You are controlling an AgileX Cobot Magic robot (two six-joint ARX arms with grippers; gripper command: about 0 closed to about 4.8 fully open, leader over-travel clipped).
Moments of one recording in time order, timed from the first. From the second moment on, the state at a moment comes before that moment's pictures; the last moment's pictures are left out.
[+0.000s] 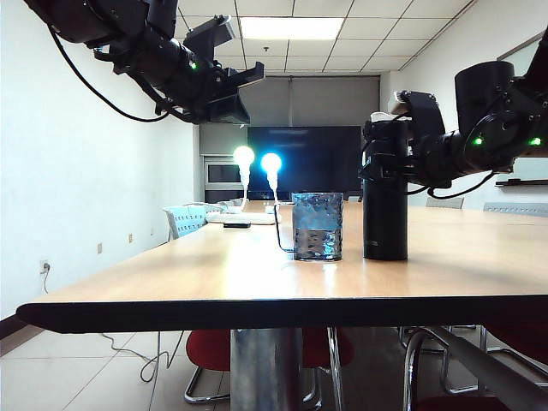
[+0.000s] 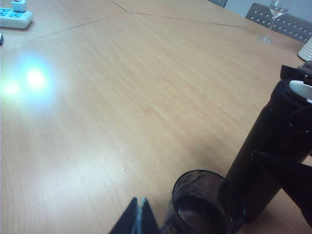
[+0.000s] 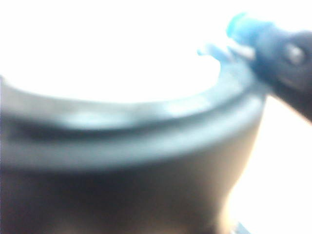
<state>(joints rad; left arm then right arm) -0.42 1.83 1.33 0.32 0.16 -0.02 0.13 2.05 1.18 0.81 -0.34 0.00</state>
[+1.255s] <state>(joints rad) -0.42 1.64 1.33 0.27 0.15 -0.04 0.11 1.77 1.18 0.15 -0.46 -0.01</state>
